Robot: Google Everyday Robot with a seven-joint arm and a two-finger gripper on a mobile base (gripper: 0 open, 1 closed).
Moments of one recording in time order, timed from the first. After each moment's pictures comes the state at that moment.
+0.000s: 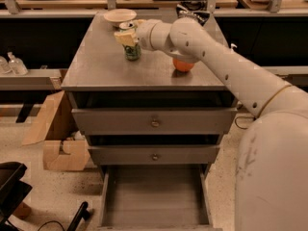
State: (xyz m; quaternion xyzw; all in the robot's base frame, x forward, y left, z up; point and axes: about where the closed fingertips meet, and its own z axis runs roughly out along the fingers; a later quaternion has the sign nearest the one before) arm 0.837 0.072 0.912 -0.38 0.66 0.19 0.62
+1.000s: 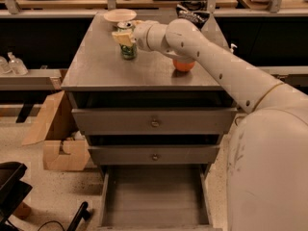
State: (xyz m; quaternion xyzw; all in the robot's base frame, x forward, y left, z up) arm 0.849 0.083 0.902 -0.38 0.66 0.19 0.62
